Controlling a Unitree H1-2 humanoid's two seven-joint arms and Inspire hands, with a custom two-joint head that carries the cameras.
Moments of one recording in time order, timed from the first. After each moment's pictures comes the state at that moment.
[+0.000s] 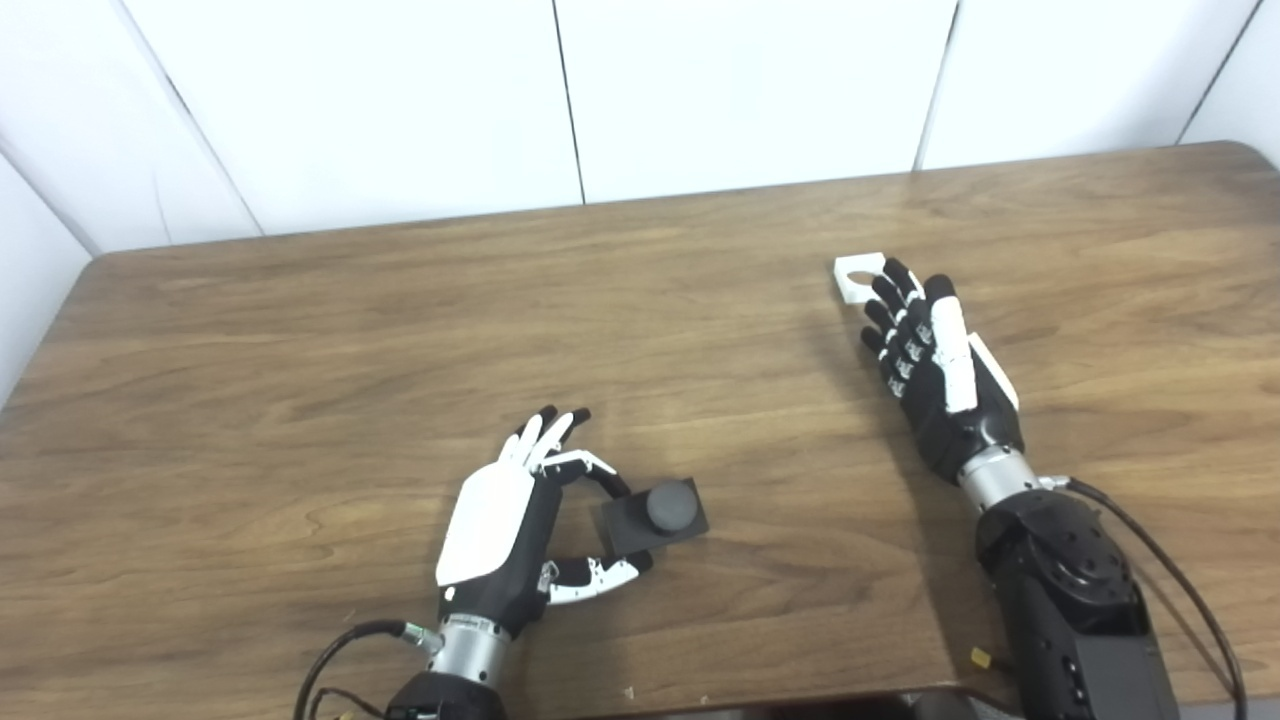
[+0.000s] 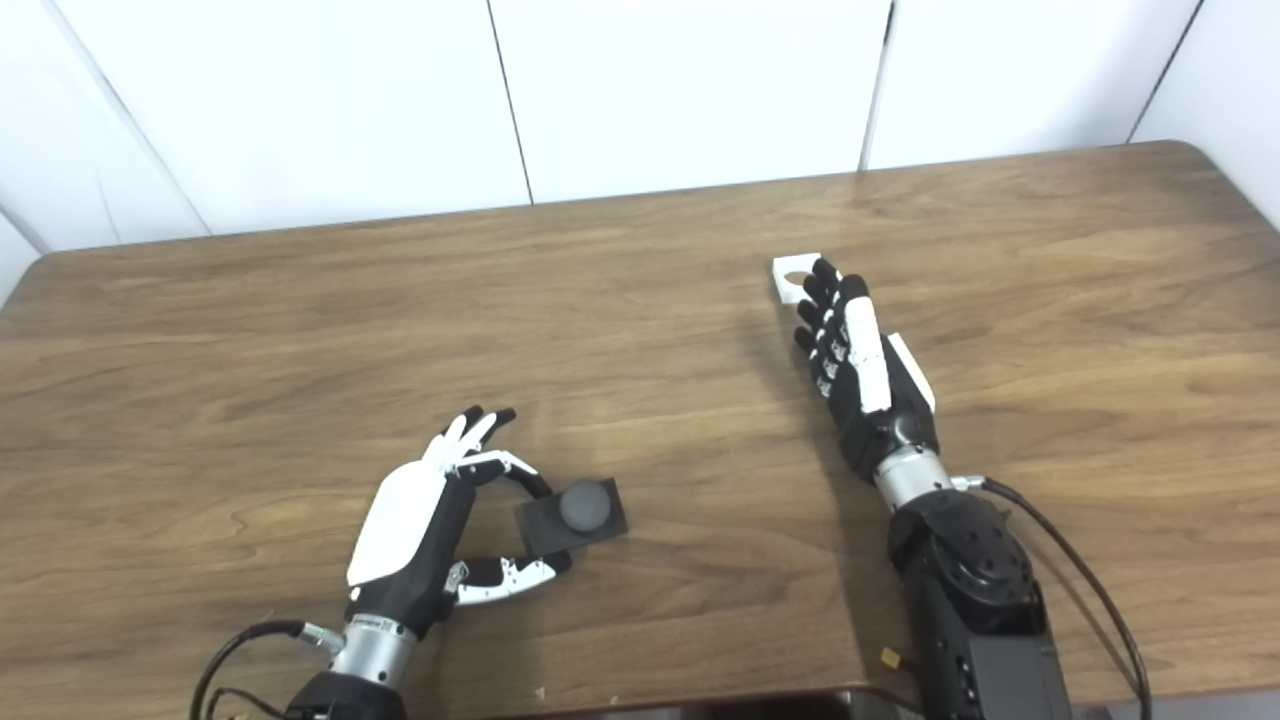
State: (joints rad) left arm 0.14 0.11 -0.36 -0.34 0.81 0.19 -0.01; right arm -0.11 -0.11 -0.08 -0.14 0.15 0.24 0.07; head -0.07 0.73
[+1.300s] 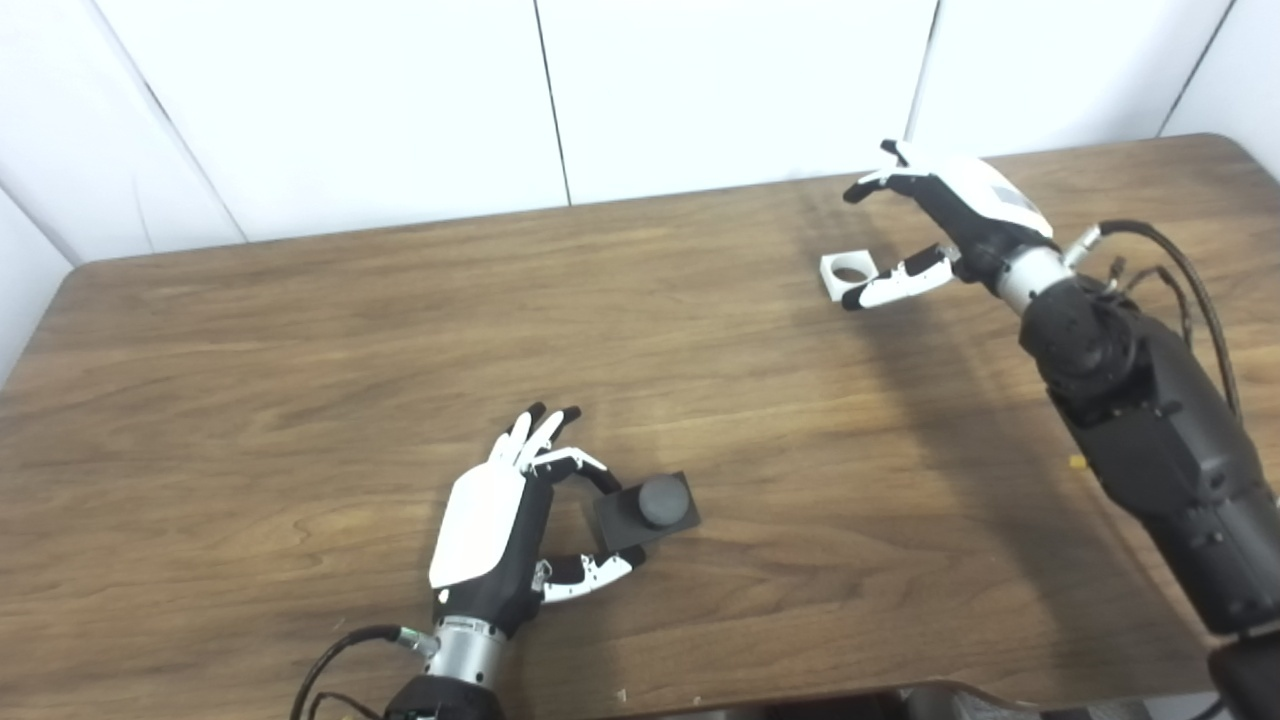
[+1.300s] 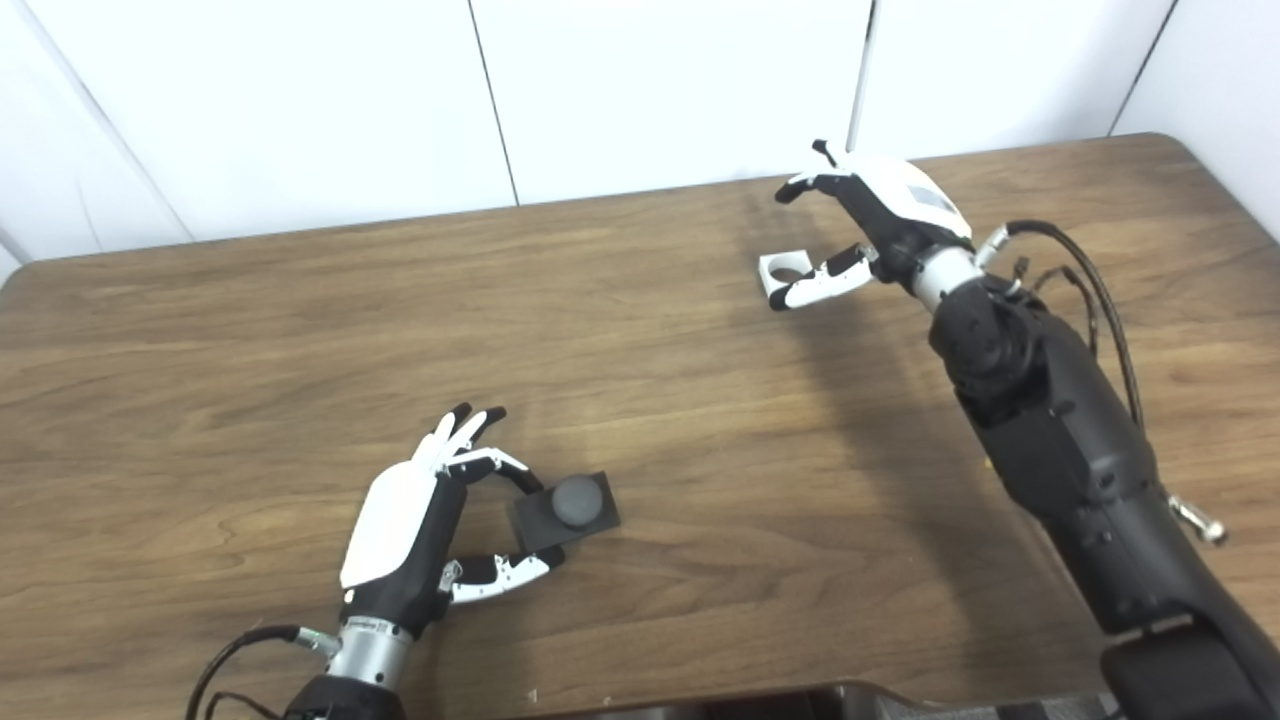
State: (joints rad) left arm 0.14 0.11 -0.37 -0.32 0.81 0.17 0.02; right arm -0.54 -0.51 0.24 0.15 -0.60 0.21 0.25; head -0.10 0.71
